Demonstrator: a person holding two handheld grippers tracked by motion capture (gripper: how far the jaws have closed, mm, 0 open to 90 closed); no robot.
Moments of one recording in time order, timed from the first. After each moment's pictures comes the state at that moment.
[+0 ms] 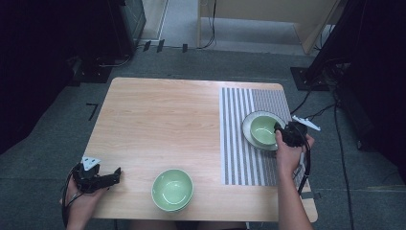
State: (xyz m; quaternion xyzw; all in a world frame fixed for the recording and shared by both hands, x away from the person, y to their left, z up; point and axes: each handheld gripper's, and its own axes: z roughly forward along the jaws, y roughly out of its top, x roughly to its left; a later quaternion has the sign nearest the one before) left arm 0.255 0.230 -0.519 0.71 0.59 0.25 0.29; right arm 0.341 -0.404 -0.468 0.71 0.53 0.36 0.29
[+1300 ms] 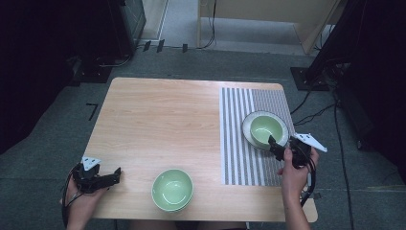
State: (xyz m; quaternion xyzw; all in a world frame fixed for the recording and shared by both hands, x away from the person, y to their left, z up) left arm 0.255 0.230 -0.519 0.71 0.59 0.25 0.29; right arm 0.270 -0.386 -0.454 0.65 0.57 0.41 0.30
